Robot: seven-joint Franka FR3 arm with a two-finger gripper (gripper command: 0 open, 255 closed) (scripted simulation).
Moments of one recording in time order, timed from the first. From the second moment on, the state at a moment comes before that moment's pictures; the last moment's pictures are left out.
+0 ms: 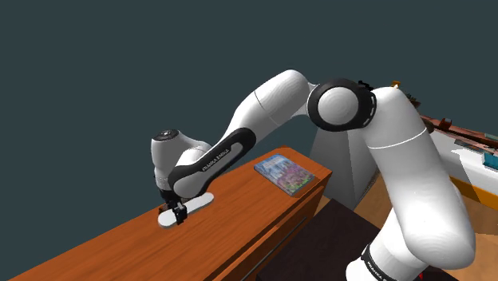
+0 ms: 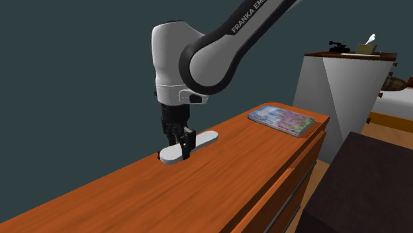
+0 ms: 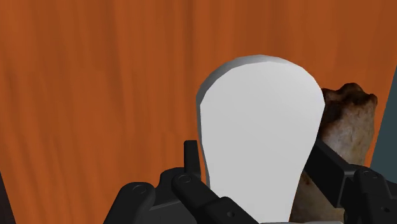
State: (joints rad) arm 0.19 0.76 0.41 -1.69 -0.41 2.38 2.36
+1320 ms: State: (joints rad) arm -0.17 0.33 0.46 -2.35 -0.32 2.65 2.12
